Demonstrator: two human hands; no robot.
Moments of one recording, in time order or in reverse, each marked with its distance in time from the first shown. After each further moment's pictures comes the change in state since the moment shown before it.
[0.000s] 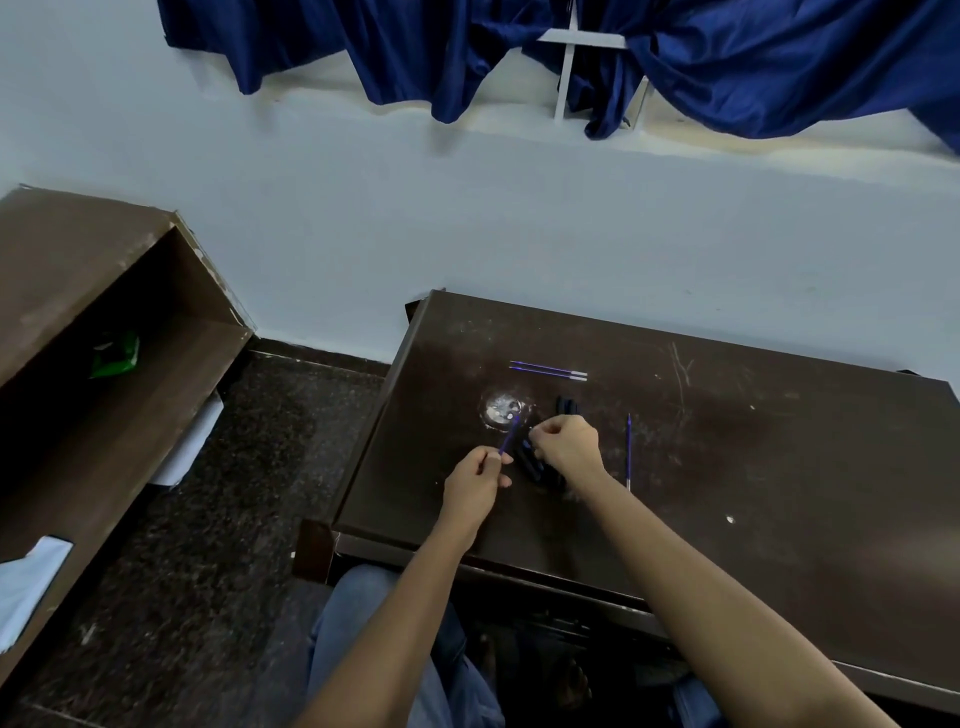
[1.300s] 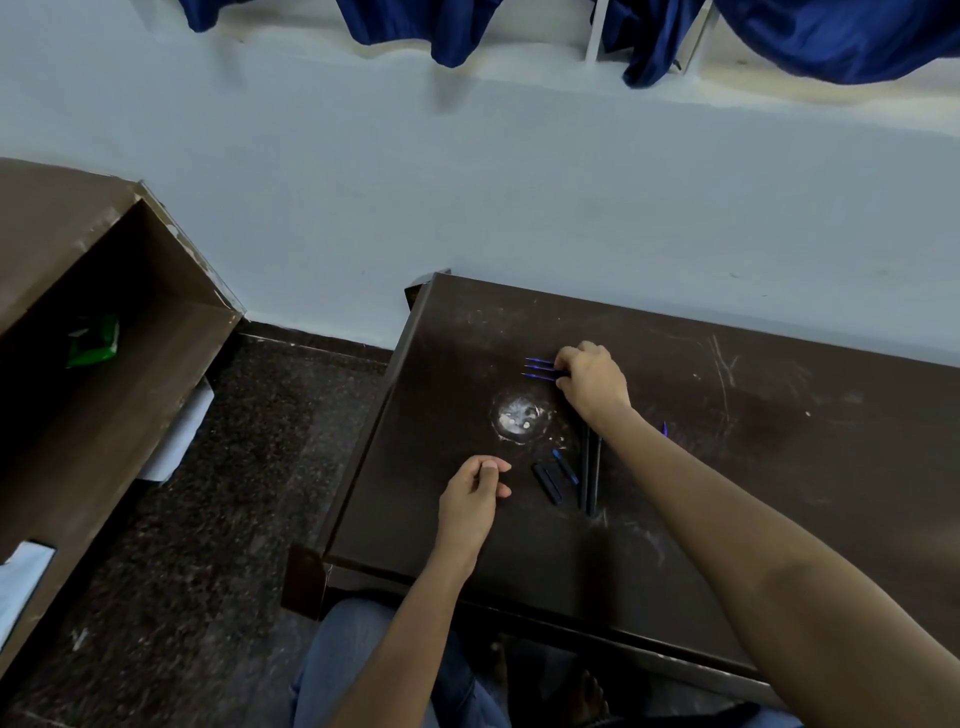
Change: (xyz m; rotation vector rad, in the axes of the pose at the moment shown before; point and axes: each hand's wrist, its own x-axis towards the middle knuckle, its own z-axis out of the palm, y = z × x) left_hand 0.041 -0.024 -0.006 -0.068 0.083 -0.017; right_hand 0.121 -0.025 -0.004 -0.698 0.080 -0.452
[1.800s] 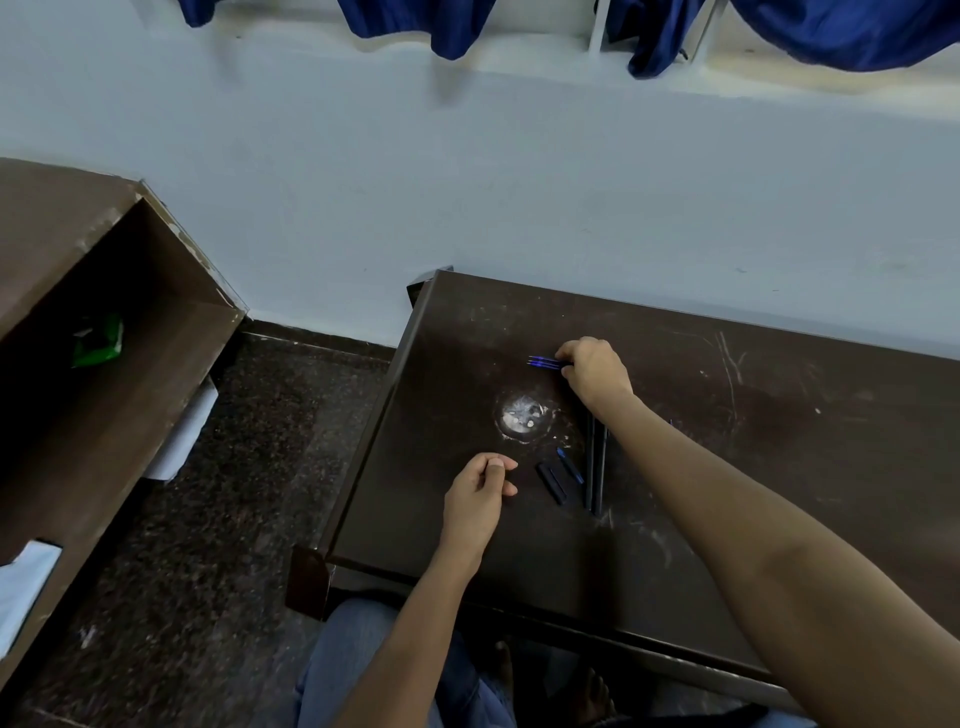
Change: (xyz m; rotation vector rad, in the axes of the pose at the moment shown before) left_hand 0.001 0.002 0.001 0.010 -0.016 0.005; right_hand 0.016 0.002 0.002 0.079 -0.040 0.037
